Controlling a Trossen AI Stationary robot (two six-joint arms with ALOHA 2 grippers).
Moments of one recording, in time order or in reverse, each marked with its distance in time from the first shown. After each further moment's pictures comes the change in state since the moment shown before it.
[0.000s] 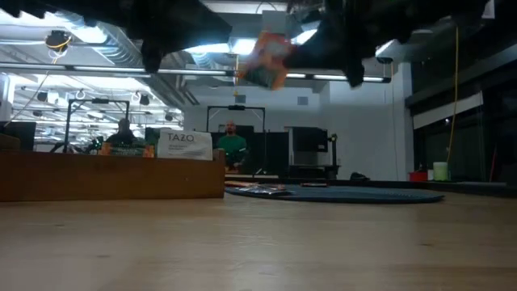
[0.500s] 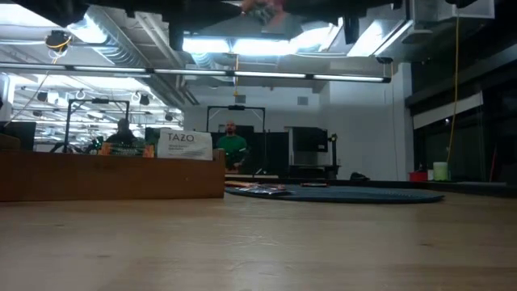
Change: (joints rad) left arm 0.176 -0.089 -0.021 0.241 0.159 0.214; right arm -0.002 -0.088 0.000 0.247 0.125 -0.296
